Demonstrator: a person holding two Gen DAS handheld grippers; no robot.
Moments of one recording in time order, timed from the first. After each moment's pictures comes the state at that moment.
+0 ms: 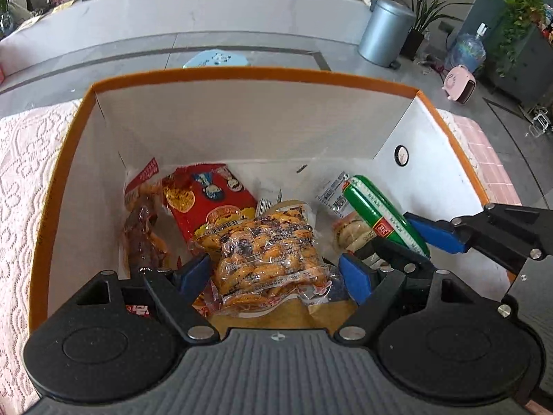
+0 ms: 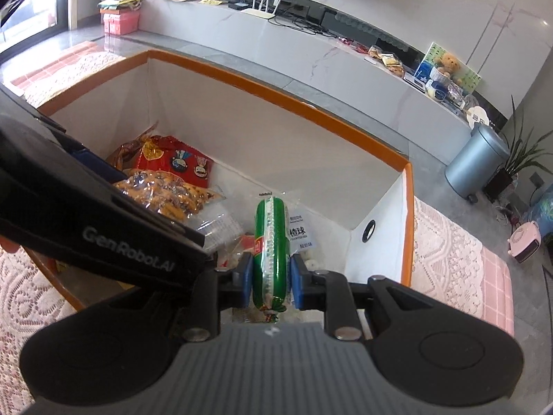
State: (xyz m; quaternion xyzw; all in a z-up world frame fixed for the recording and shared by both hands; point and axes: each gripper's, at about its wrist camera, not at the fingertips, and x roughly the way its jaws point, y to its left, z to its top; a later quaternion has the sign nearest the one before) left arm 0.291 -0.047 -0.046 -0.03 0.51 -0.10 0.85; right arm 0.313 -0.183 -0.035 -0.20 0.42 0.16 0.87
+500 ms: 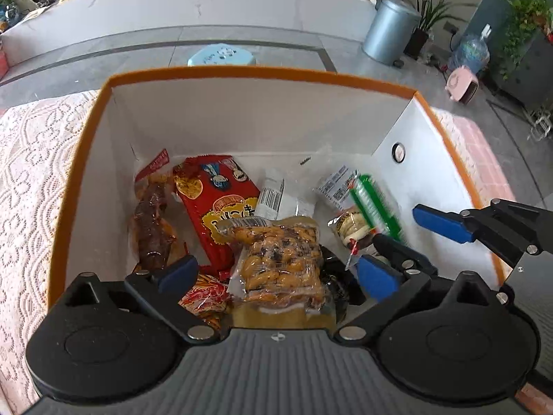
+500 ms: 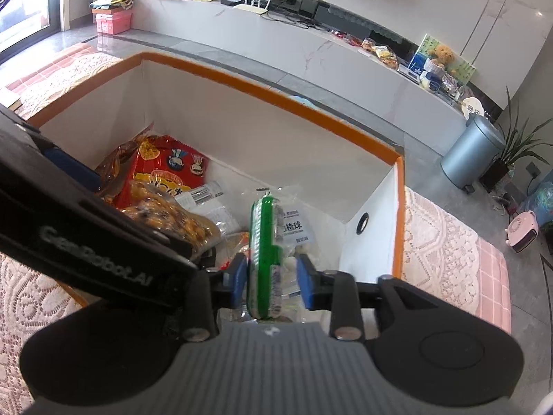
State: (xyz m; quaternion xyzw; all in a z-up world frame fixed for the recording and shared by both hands) left arm 0.279 -0.040 -0.031 -0.05 0.52 -0.09 0.85; right arm 0.306 -0.184 -0.028 -0.19 0.42 0.14 0.88
